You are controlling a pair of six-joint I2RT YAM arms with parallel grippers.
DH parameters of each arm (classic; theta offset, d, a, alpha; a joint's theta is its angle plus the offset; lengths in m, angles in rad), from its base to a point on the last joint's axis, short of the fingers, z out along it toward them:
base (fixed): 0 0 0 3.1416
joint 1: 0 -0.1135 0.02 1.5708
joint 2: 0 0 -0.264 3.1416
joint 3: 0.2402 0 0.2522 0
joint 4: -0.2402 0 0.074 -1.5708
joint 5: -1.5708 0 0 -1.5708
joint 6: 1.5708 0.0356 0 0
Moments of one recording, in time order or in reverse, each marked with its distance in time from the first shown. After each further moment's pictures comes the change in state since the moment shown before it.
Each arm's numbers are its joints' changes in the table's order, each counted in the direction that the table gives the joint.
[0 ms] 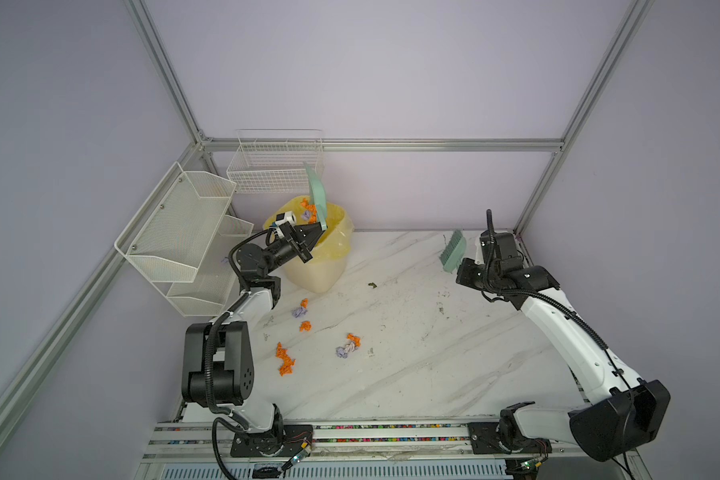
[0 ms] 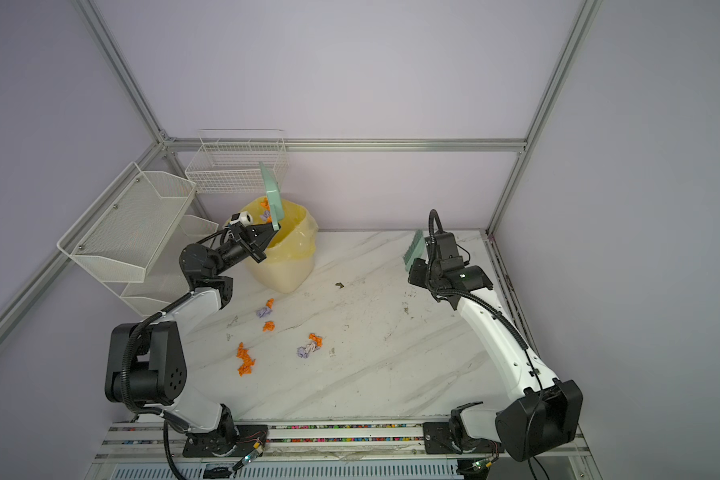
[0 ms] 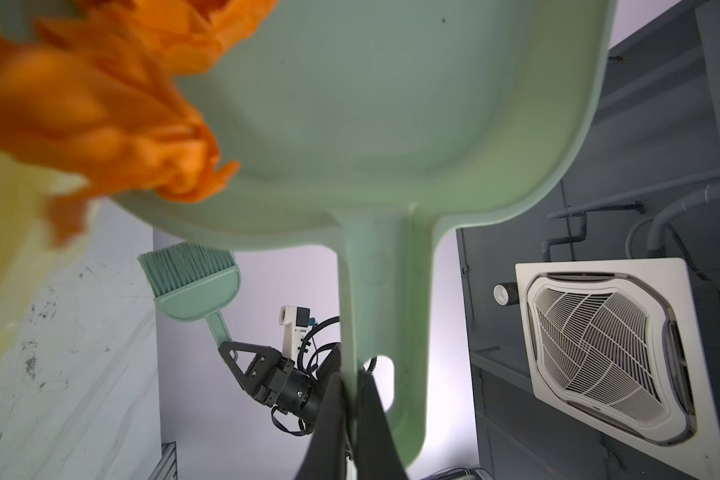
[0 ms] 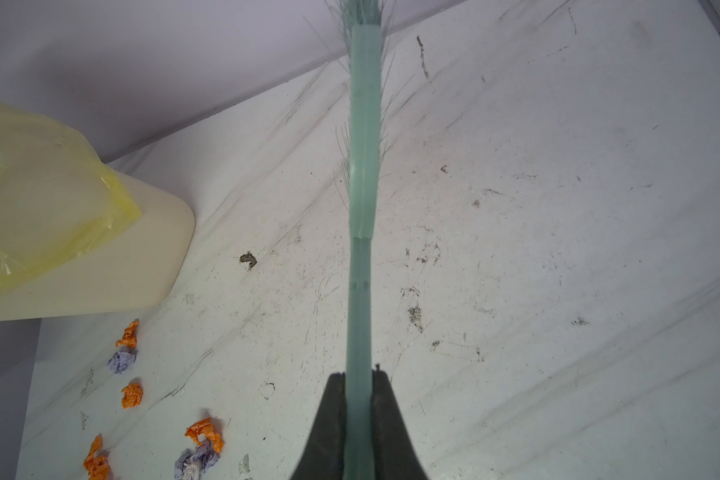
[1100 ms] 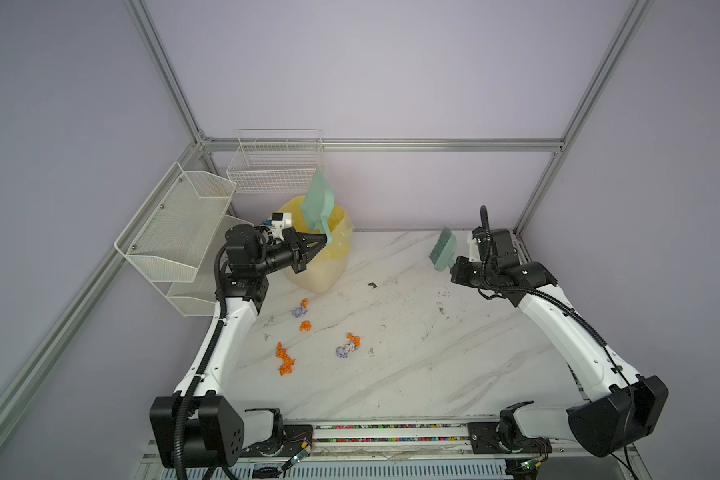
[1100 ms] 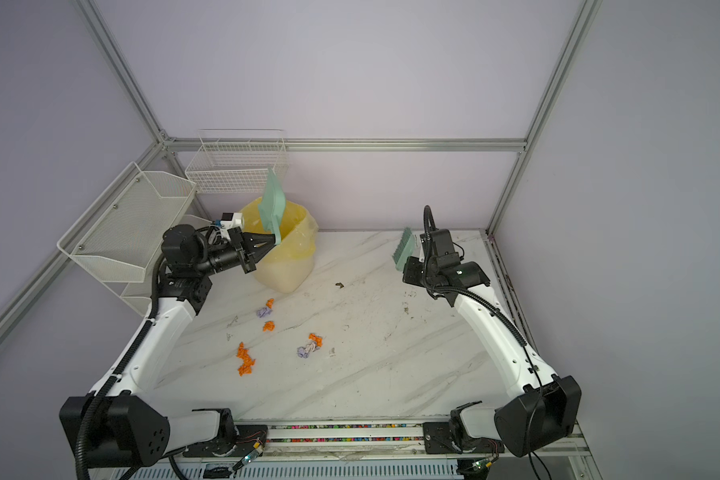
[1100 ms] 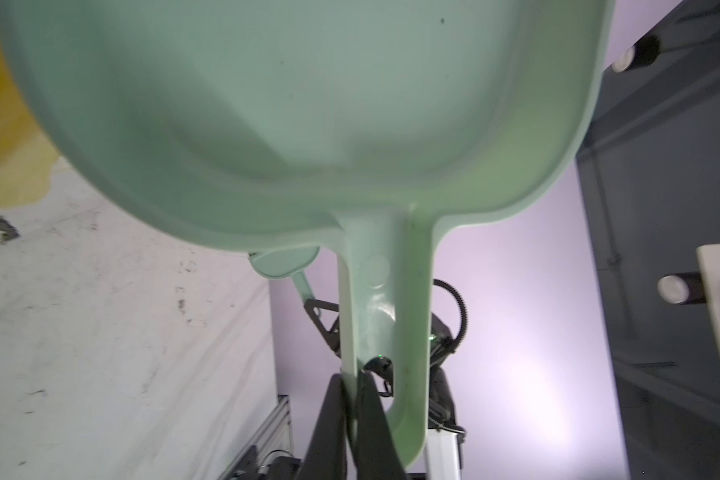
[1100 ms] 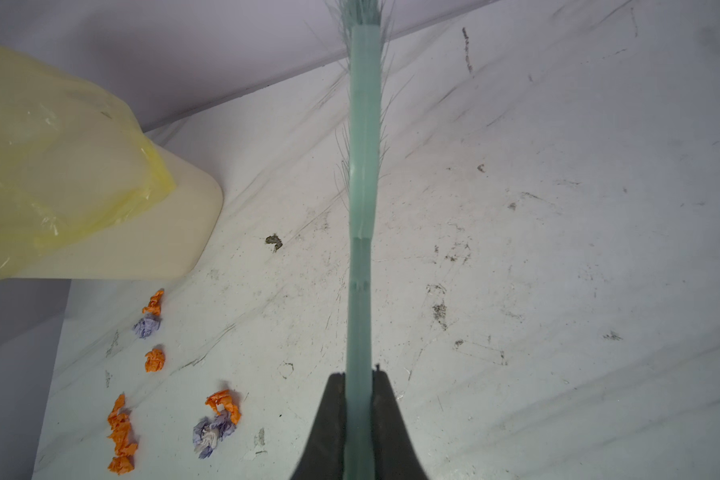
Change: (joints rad) left arm 0.048 -0.340 0.212 -1.270 0.012 0.853; right arm -0.063 0.023 0.045 -0.022 0.076 -0.053
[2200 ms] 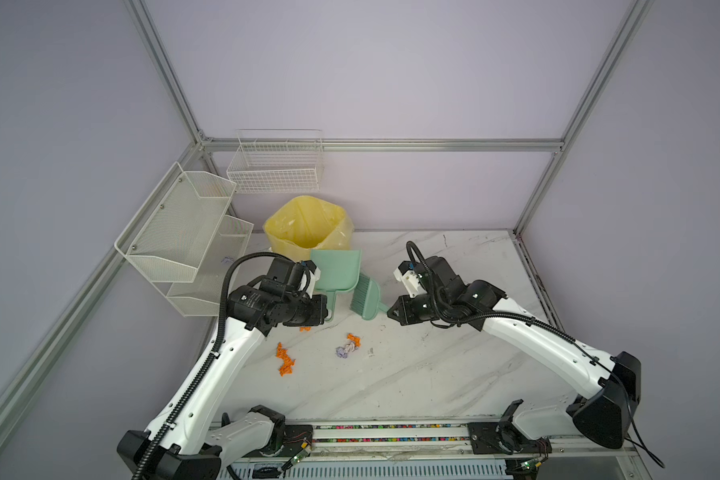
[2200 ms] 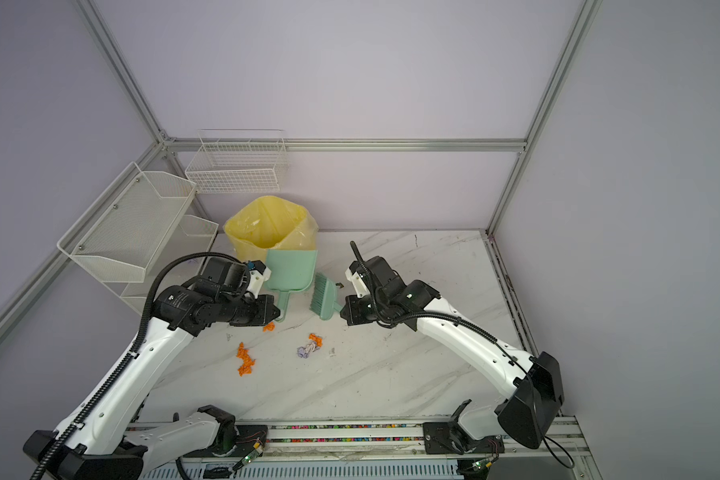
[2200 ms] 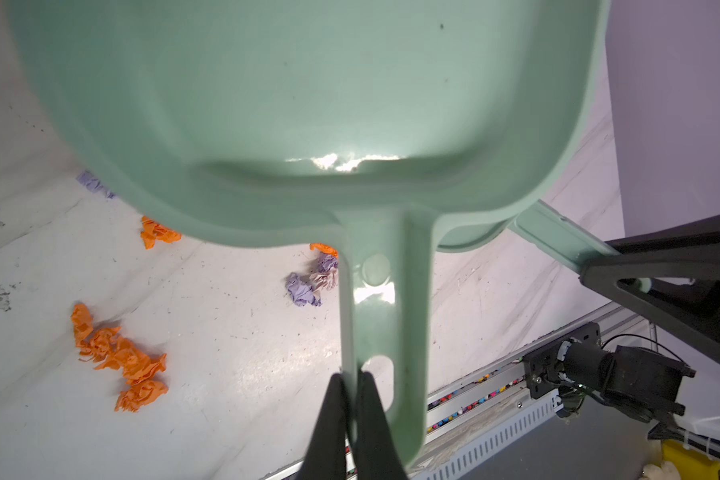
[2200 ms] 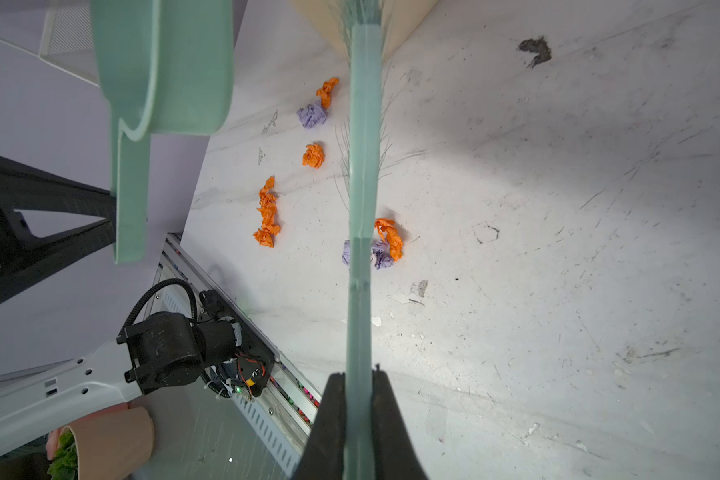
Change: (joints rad) left arm 0.359 -0.149 0.039 -1.032 0.757 0.835; right arm -0.443 0.073 -0.045 0.055 0.237 0.085
